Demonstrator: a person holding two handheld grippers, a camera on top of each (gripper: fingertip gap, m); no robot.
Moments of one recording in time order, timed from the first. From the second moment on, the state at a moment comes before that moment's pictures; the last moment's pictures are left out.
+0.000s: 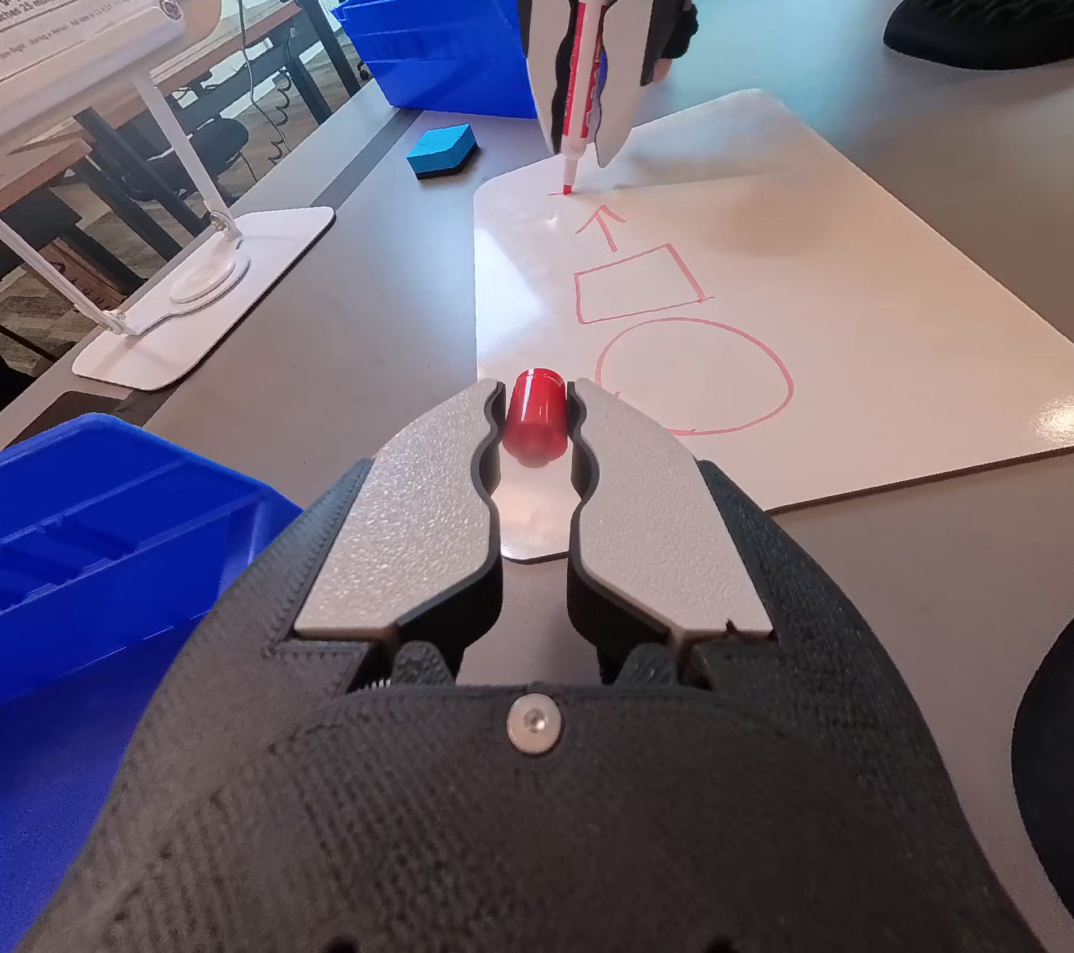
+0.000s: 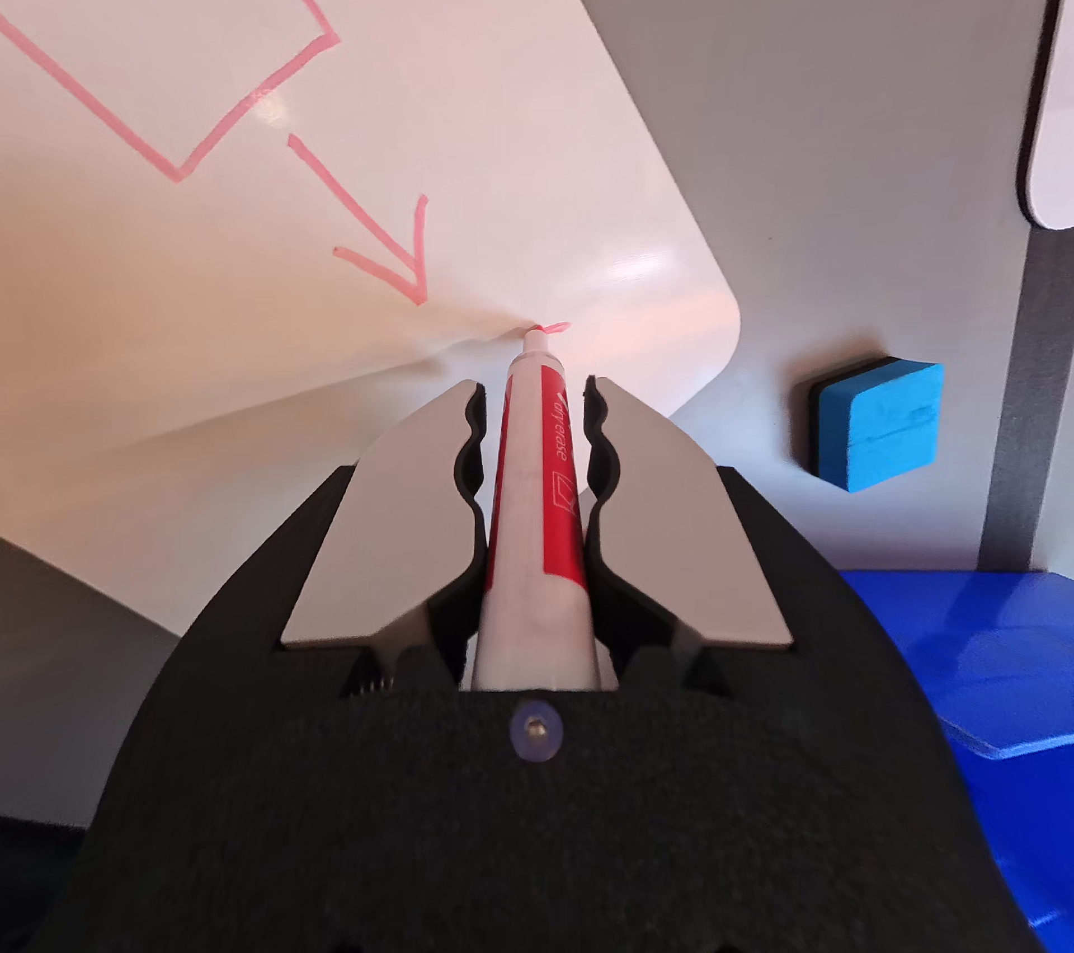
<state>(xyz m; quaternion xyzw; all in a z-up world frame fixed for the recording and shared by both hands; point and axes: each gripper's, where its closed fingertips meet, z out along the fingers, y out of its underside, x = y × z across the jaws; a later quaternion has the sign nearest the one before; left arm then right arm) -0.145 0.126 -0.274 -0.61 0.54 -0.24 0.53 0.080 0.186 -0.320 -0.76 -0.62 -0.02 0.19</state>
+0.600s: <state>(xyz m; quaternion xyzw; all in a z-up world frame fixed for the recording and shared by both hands) -0.142 0.123 -0.274 -0.61 0.54 -0.24 0.53 0.074 0.163 -0.309 -0.75 -0.63 -0.01 0.19</state>
